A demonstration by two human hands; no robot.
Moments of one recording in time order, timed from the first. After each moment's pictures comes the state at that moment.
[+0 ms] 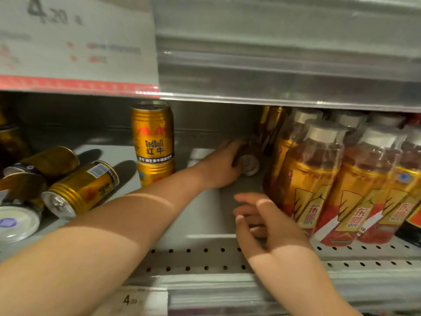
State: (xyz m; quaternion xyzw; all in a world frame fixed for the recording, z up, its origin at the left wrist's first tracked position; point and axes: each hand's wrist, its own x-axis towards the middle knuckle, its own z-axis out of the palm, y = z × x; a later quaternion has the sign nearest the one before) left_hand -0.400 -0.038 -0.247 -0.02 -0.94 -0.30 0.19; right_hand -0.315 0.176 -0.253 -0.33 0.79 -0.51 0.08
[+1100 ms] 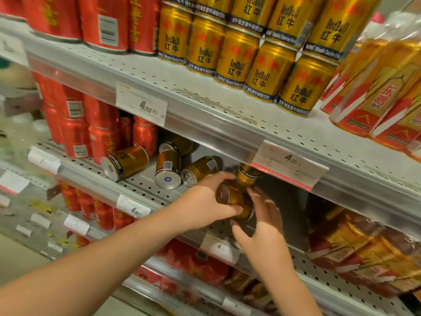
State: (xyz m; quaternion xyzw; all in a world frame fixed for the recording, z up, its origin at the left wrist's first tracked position) left_hand -0.108 -0.043 -0.190 0.22 -0.83 -0.47 0.20; right_hand -0.225 0.111 -0.213 -0.45 0.84 -0.29 0.01
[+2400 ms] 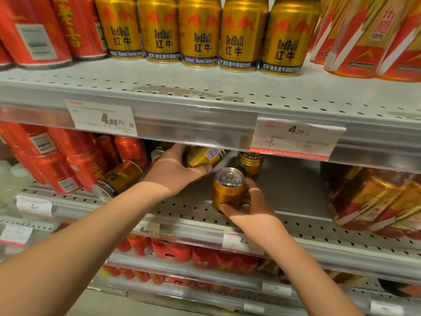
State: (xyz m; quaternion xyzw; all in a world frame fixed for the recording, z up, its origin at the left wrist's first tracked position) left_hand -0.102 -0.136 -0.176 0.30 -0.85 -0.39 0.19; right_hand -0.222 0.047 -0.239 -0.27 0.82 -0.42 0.28
